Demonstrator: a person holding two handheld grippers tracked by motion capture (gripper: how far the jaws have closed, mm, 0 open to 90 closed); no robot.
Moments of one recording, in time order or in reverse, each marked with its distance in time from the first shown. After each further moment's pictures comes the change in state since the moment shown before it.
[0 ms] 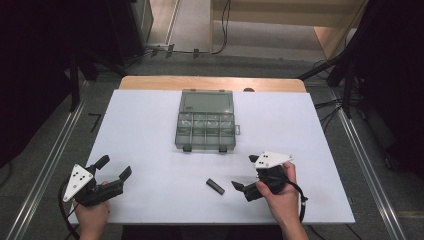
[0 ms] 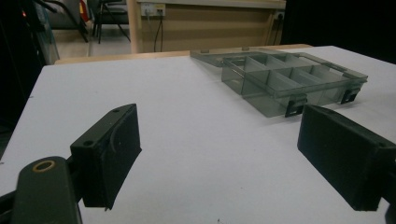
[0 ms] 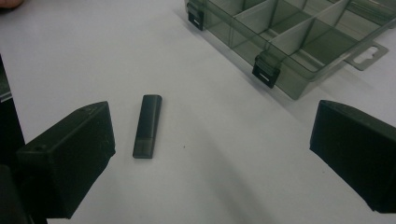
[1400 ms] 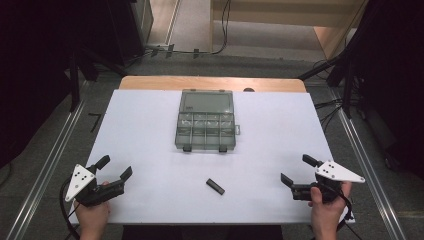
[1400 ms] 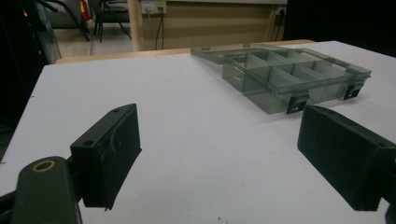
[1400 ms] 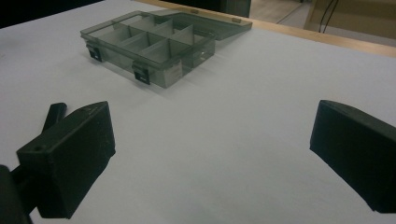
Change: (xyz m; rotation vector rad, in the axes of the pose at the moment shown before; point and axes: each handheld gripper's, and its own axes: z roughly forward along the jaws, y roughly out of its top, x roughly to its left) left arm -0.002 0.000 0.001 0.013 0.009 0.015; right arm -0.049 -0.076 -0.087 -0.259 -0.264 0.156
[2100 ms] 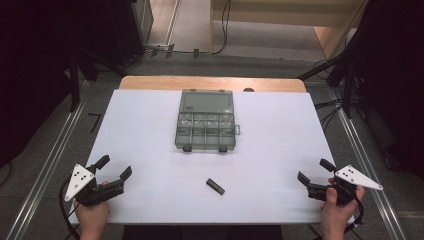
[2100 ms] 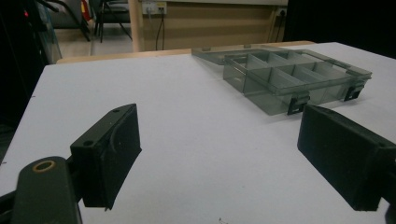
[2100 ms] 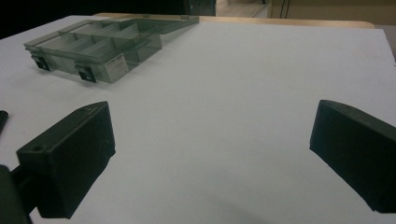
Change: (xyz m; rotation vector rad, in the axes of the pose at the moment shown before) left arm 0.001 0.000 0.000 -0.003 0.000 -0.005; right arm -0.042 -0.041 -0.015 -0.059 -0.102 0.141
